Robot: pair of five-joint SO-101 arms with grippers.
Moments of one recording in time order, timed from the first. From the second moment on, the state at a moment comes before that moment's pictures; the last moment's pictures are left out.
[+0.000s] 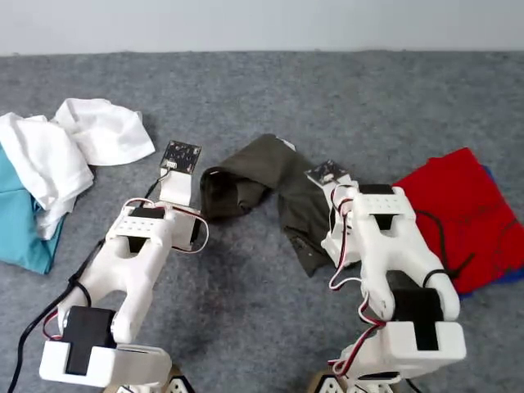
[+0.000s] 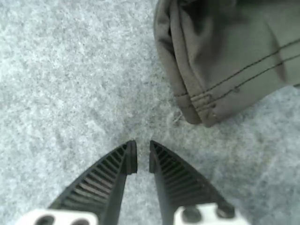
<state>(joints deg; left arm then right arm) 1.7 -2.9 48.7 37.1 -2.9 -3.7 3.5 34.5 62.1 27.6</state>
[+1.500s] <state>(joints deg) -4.0 -8.7 42.5 42.2 -2.9 -4.8 -45.2 8.7 78.8 21.0</state>
